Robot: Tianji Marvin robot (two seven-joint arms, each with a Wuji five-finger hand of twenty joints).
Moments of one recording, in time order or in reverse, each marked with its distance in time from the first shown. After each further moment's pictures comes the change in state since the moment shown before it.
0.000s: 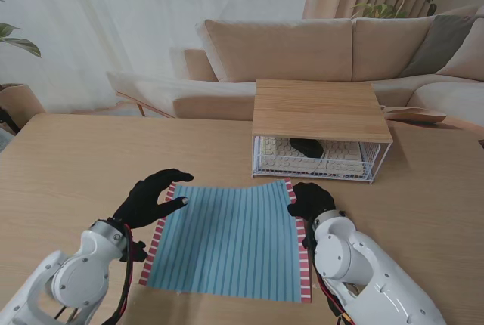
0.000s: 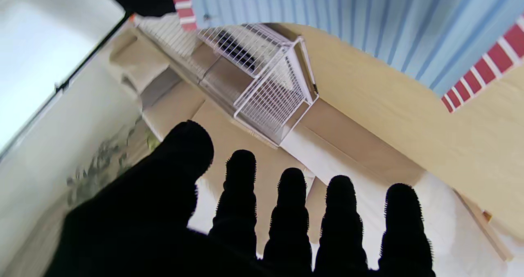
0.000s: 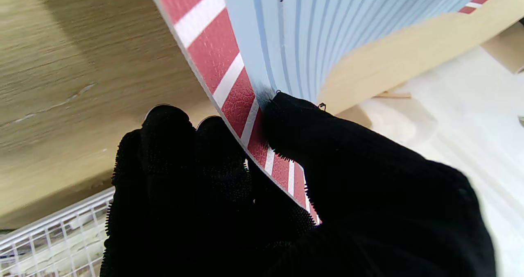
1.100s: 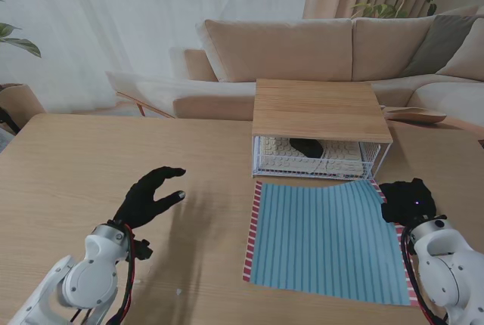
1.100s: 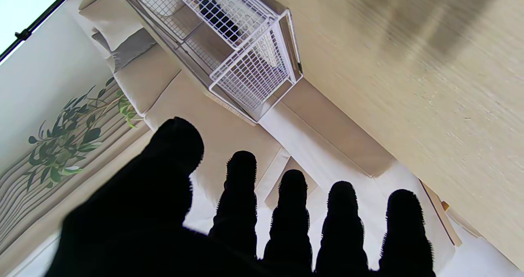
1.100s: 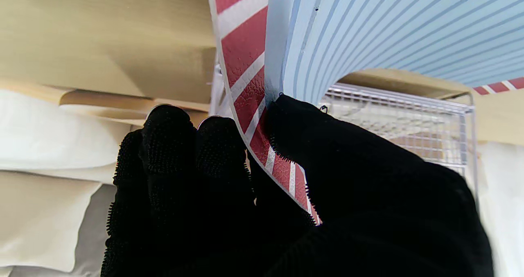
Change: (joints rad) left arm -0.012 -0.049 0.014 0.067 -0.055 0.034 0.114; right arm -0.280 0.088 0.544 -0.084 -0.545 -0.393 0.009; left_hand 0.000 0.000 -0.094 0.000 0.014 0.005 -0.049 -0.023 0.000 0.008 -0.034 -0.014 -0.022 0.011 -0.075 0.013 -0.006 0.002 -0.093 -0.034; right_hand 0.000 0.033 -0.021 0.000 -0.021 -0.012 0.000 0.012 -0.010 0.000 0.000 0.004 -0.011 -0.002 0.000 0.000 -0.003 -0.010 0.000 -0.015
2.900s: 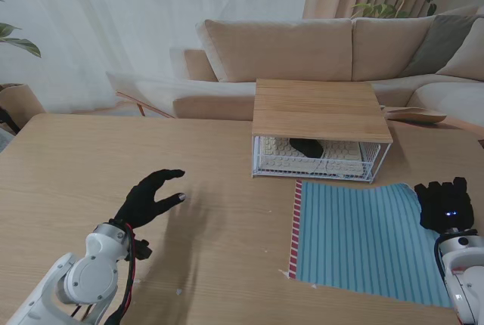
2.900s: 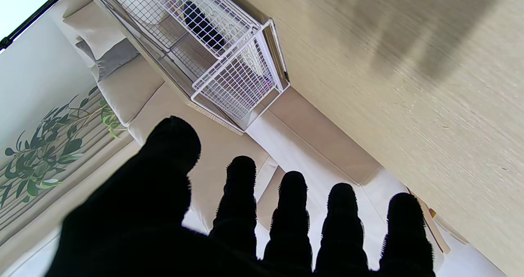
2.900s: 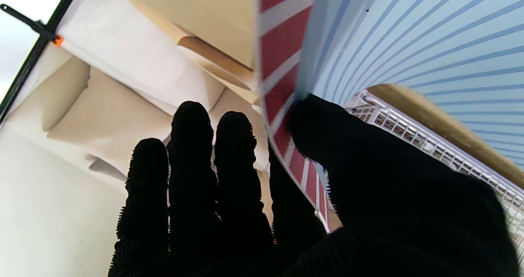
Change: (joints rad) left arm -0.029 0.005 0.010 0.044 0.001 0.016 -0.025; right arm -0.031 0.051 0.048 0.144 -0.357 0.178 -0.273; left_hand 0.000 0.000 -0.028 0.000 -0.040 0.000 -0.013 -0.009 -0.011 0.000 -0.002 -0.011 0.000 -0.003 -0.036 0.000 0.000 0.000 -0.074 0.023; right_hand -0.119 0.059 -0.043 0.034 -0.197 -0.159 -0.223 0.008 -0.318 -0.099 -0.107 -0.143 -0.193 -0.132 -0.187 -0.138 -0.105 -0.064 -0.037 -0.106
